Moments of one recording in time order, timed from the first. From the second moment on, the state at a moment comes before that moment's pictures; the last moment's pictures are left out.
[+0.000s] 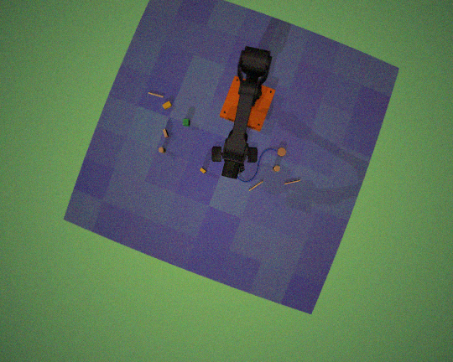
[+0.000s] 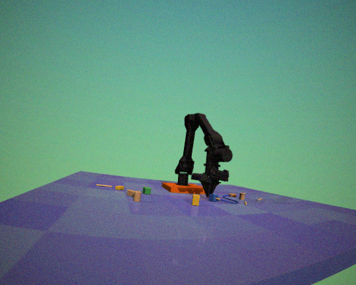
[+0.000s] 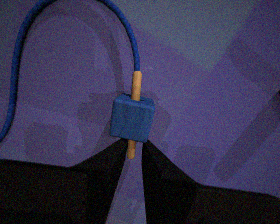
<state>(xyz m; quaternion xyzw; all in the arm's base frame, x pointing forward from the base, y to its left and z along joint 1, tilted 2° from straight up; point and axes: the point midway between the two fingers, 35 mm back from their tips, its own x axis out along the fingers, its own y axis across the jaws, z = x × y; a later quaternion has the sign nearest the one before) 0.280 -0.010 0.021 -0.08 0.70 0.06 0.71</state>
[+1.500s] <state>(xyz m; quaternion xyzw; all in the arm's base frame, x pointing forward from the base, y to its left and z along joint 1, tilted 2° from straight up) 0.280 -0.010 0.026 -0.08 0.70 0.06 0.71</state>
